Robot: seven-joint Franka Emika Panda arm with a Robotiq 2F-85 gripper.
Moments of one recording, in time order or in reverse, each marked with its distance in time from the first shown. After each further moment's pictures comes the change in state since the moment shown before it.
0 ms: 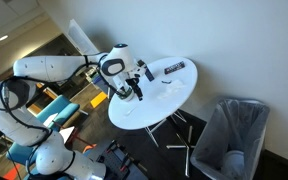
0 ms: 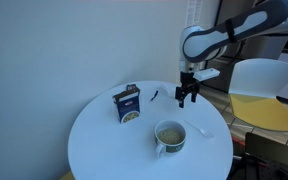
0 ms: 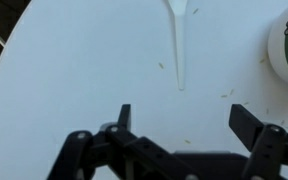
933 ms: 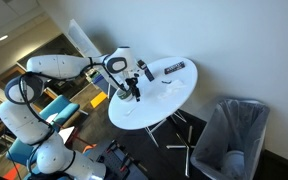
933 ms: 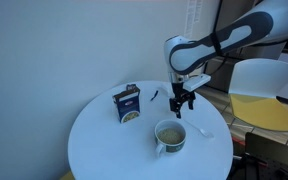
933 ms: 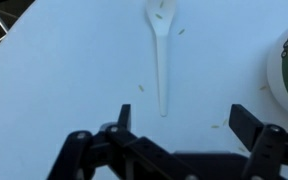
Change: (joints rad) arm 0.067 0.102 0.043 0.088 -0.093 -0.109 0.128
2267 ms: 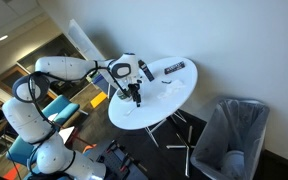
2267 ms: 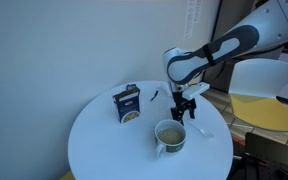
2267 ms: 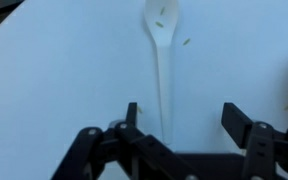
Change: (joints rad) arm 0.000 0.062 0.004 -0.020 0.021 0.002 0.001
